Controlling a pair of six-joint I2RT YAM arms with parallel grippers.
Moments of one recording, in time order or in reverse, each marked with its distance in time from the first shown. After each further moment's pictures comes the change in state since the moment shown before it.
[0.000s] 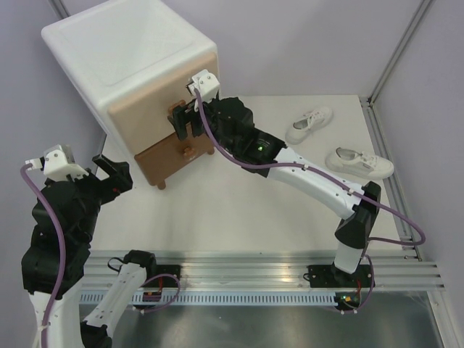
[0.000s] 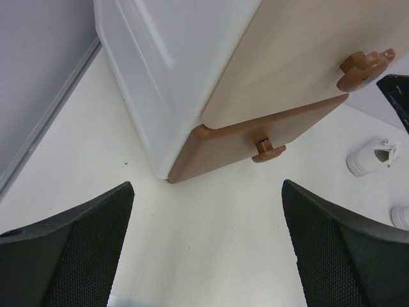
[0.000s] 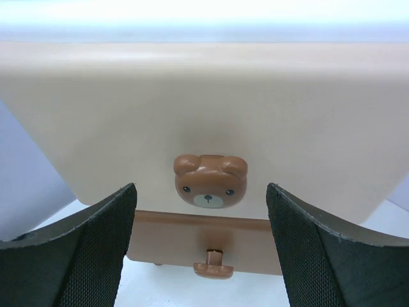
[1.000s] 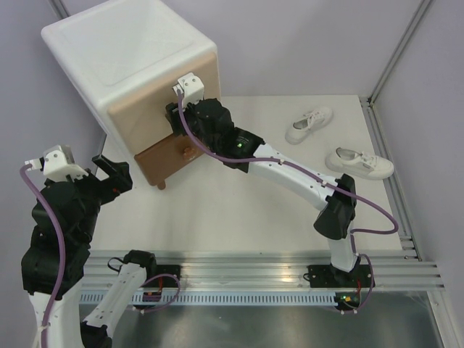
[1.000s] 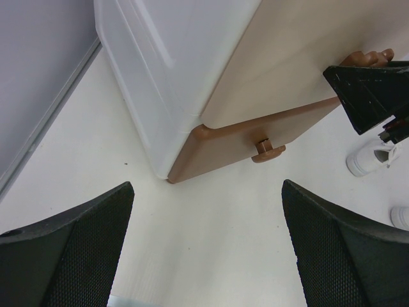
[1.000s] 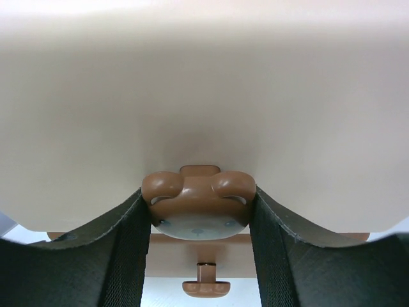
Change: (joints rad) left arm 0.000 -0.002 0.000 0.000 0.000 0.000; right arm 0.003 0.196 0.161 -0.037 0.095 0.004
